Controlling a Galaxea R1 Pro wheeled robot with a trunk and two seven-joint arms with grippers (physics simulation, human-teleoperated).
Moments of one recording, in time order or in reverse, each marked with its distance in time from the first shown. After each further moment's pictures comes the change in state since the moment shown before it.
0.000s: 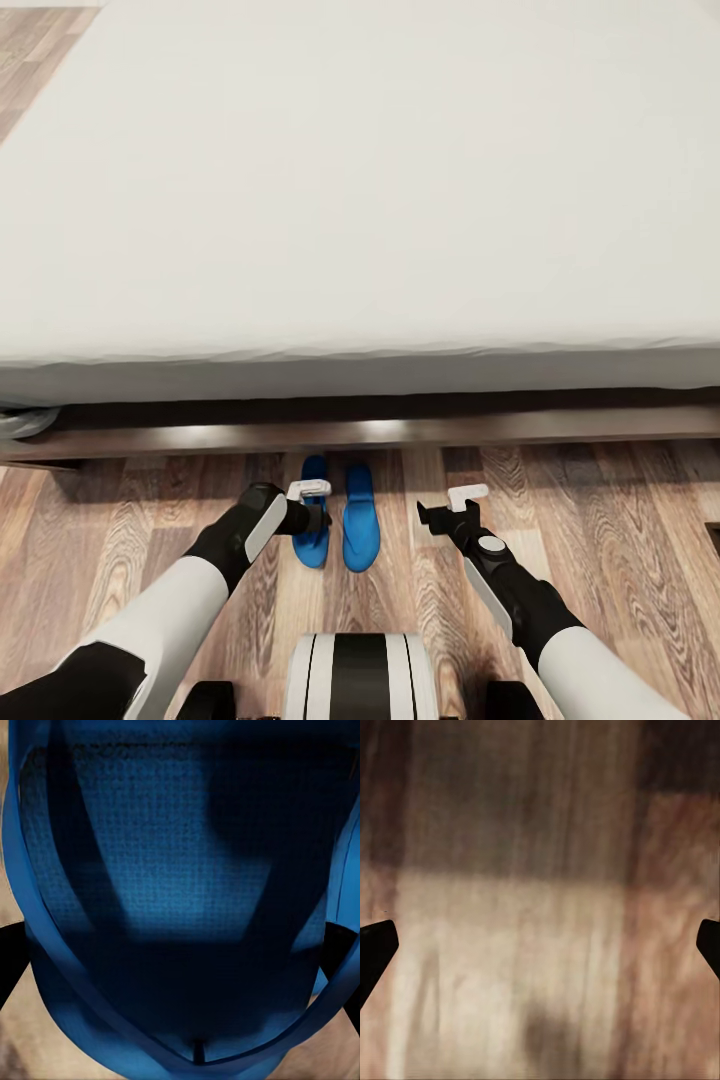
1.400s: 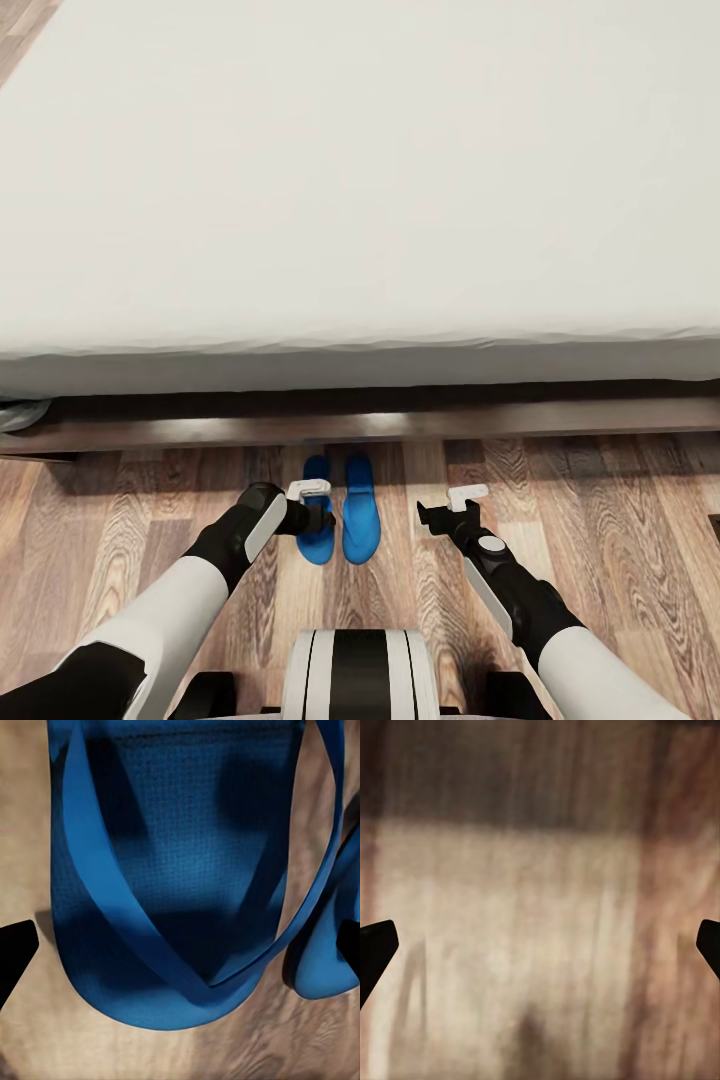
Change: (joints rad) left arm 0.000 0.000 0.002 -0.001 -0.001 0.000 -0.001; right arm 0.000 0.000 -0.001 0.000 0.000 0.000 0.000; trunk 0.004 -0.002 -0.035
